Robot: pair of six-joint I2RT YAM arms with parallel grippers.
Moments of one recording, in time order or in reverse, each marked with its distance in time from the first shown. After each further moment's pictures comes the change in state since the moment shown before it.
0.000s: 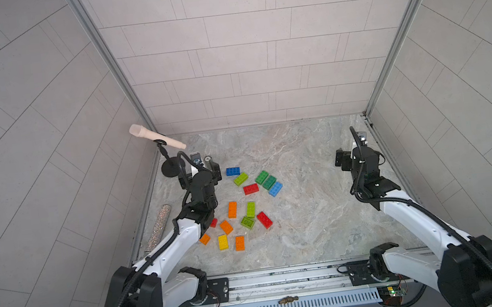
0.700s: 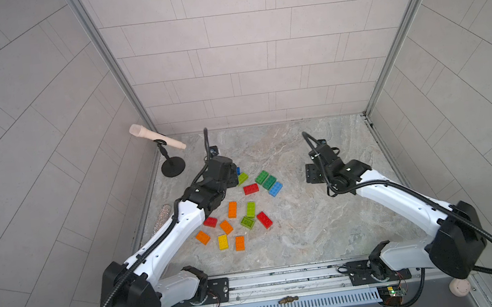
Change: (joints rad) left arm -0.172 0.128 0.291 -0.716 0.300 -0.372; right arm 0.434 0.374 0.342 -0.625 -0.185 0.341
